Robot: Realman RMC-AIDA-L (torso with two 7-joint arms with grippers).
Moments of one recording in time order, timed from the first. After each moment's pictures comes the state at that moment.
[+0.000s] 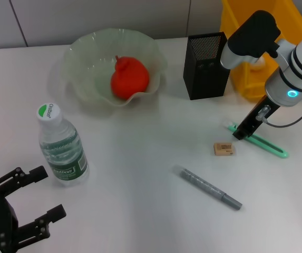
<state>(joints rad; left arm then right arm) -0.12 -2.04 0.86 0.59 1.61 1.85 -0.92 0.84 2.08 -1.16 -0.83 -2.86 -1.33 2.40</state>
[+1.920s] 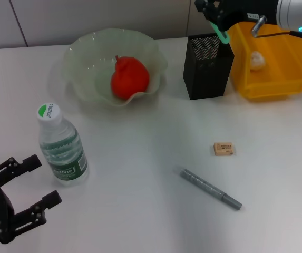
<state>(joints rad) -0.13 -2.06 0.81 0.58 1.60 1.84 -0.93 0.55 2.08 -1.11 -1.14 -1.96 -0.90 1.63</state>
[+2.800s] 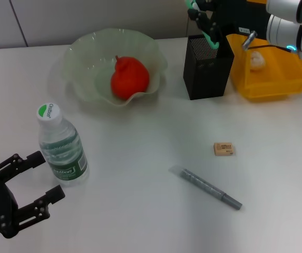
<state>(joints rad) -0.15 -2.06 0.81 0.58 1.61 1.83 -0.97 0.61 2.08 -1.04 -0.85 -1.71 -0.88 1.25</state>
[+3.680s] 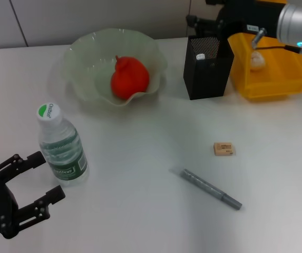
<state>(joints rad) -0.15 -2.06 0.81 0.58 1.61 1.83 -0.98 0.57 2.07 -1.03 -0.98 -1.82 -0.97 1.49</state>
